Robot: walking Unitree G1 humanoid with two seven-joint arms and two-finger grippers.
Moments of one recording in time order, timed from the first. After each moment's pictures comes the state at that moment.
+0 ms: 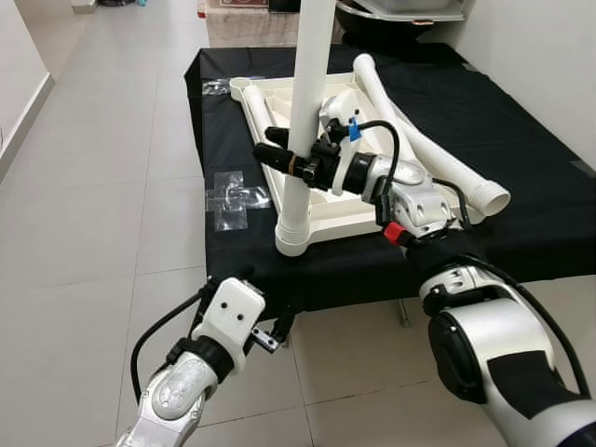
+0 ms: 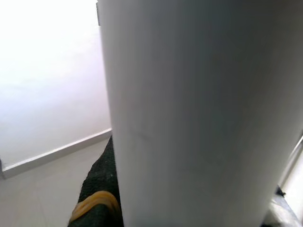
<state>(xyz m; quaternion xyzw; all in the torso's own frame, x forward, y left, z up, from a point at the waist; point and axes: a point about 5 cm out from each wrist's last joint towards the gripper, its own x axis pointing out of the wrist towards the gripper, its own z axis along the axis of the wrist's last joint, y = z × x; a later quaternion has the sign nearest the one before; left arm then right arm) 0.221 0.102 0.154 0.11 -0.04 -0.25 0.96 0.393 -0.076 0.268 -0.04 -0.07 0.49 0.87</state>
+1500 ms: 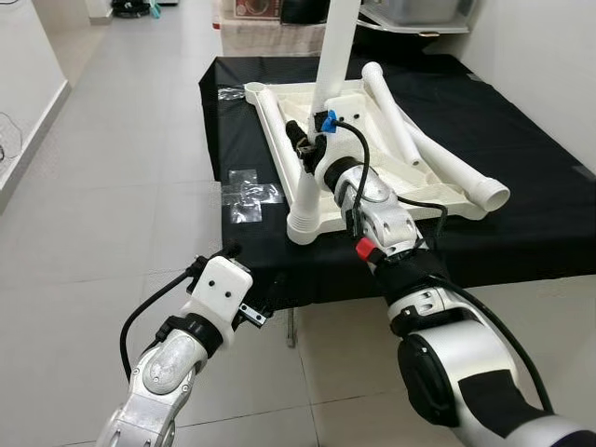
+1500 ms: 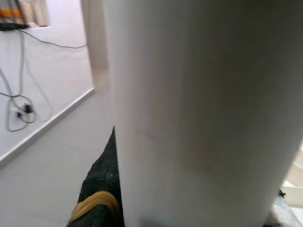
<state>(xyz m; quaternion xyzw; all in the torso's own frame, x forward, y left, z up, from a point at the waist) 0.240 0.117 0.166 0.13 -0.07 -0.22 0.97 0.404 -0.070 0.256 0.00 -0.08 0.14 0.99</state>
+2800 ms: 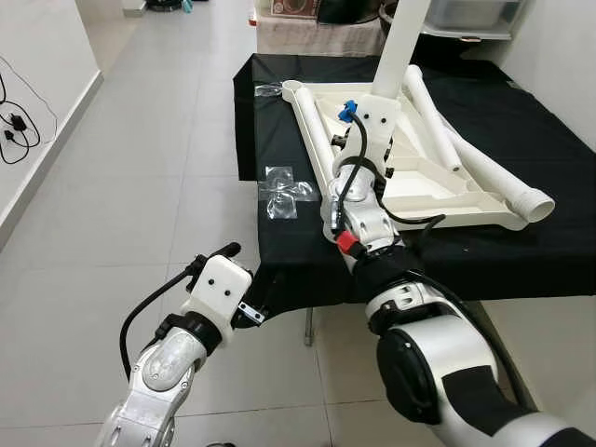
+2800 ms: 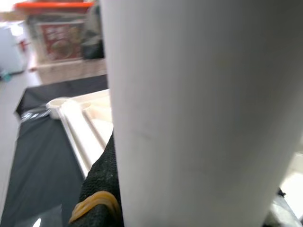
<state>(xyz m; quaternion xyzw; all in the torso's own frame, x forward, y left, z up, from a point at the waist) 0.242 0.117 0.166 0.13 -0.07 -0.22 0.96 0.399 -0.075 0.258 0.06 -0.07 -0.23 0.97</state>
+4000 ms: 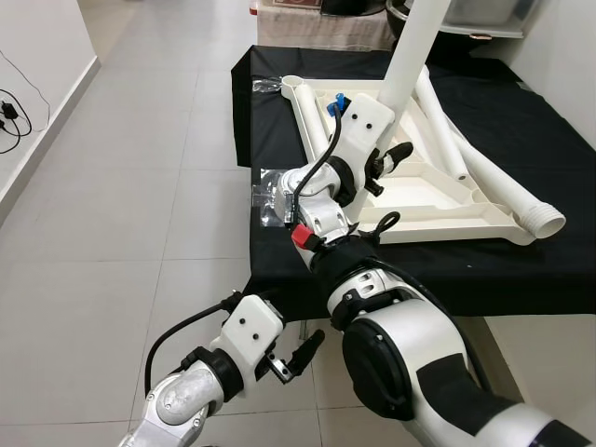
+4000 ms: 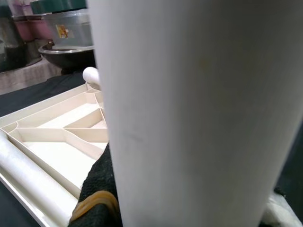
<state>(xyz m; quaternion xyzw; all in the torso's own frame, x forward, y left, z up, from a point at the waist) 0.210 0.086 0.143 0.11 -0.01 -0.36 0.93 0.378 -0.037 0.269 0.10 -0.07 -0.41 0.91</state>
